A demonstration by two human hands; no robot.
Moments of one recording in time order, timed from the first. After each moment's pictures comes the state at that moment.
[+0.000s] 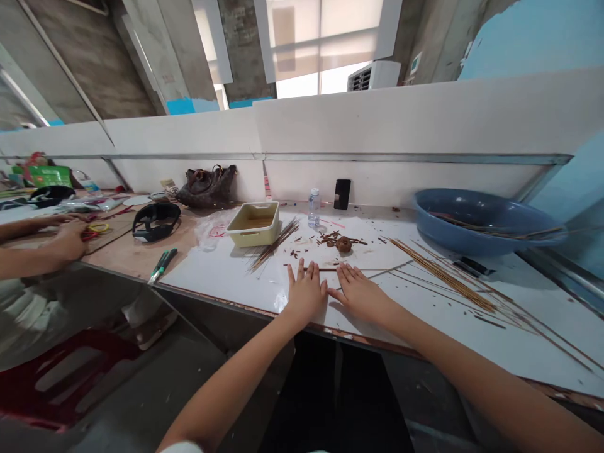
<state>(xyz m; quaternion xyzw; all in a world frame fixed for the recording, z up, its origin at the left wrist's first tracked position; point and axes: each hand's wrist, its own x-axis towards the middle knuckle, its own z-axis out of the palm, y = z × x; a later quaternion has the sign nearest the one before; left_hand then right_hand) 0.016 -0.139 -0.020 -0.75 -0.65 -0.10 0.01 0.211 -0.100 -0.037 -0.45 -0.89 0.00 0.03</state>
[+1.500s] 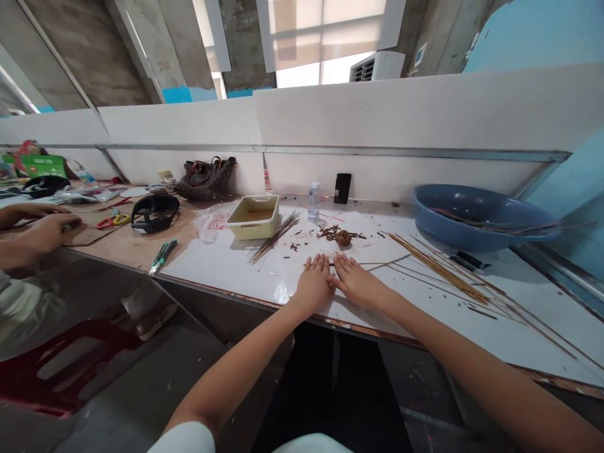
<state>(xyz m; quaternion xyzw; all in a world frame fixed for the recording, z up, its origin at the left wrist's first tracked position) 0.032 -0.131 -0.014 -0.81 -0.58 -0.06 0.00 0.212 -0.096 -0.025 -0.44 -0.90 0.03 0.03</state>
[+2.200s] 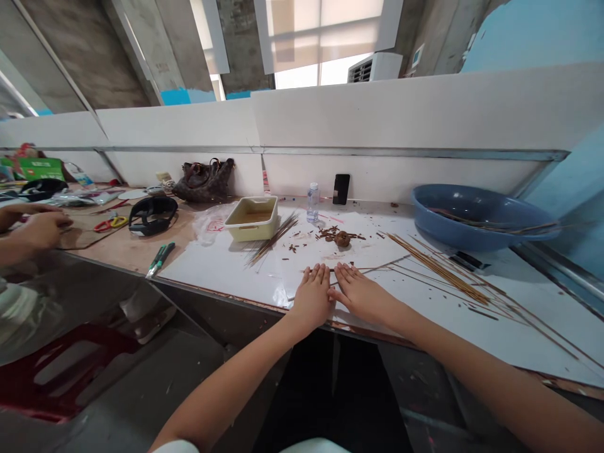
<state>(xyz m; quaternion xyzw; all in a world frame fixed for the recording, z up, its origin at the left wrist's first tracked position) 0.031 -0.153 -0.026 -0.82 -0.57 -0.06 0.00 0.224 -0.111 -0.034 -0.41 -0.91 0.01 0.04</state>
